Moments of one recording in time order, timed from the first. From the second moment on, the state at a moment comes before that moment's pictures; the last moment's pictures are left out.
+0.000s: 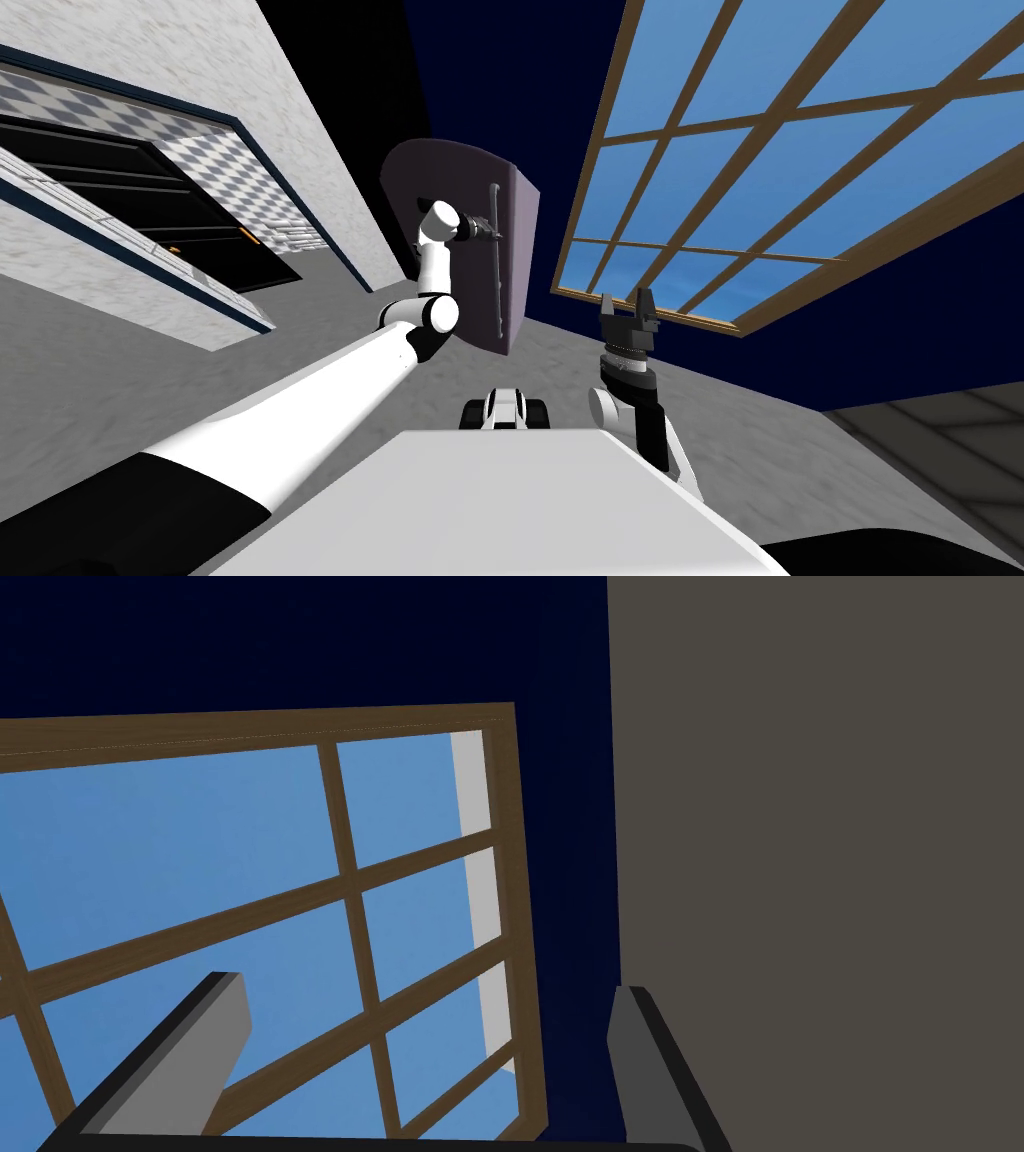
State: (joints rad) left arm -1.35 0.14 0.52 -1.11 0.47 1.09 0.45; right arm 0.51 0.00 -0.06 -2.37 0.04 -0.54 -0.08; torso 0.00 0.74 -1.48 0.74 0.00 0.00
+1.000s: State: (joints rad) left arm -1.36 0.05 0.54 -1.19 0.63 1.27 0.37; right arm 0.51 0.00 -0.06 -2.37 0.04 -0.54 -0.08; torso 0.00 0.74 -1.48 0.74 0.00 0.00
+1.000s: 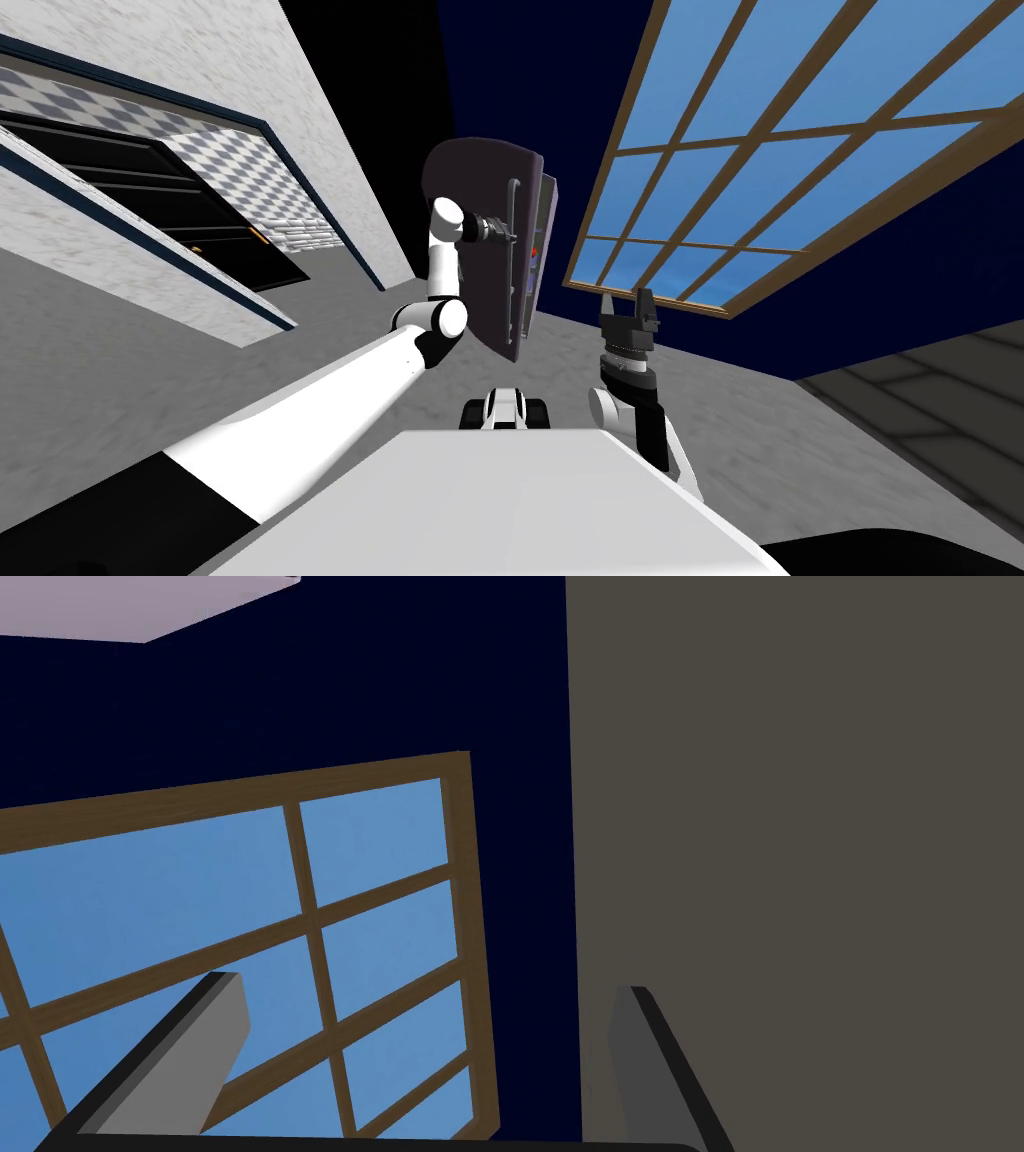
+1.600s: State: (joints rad) left arm -1.36 0.02 0.56 -1.19 0.69 1.34 0.33; right arm 0.51 0.00 -0.06 -2.37 0.04 -0.54 -0.08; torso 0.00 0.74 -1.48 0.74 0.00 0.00
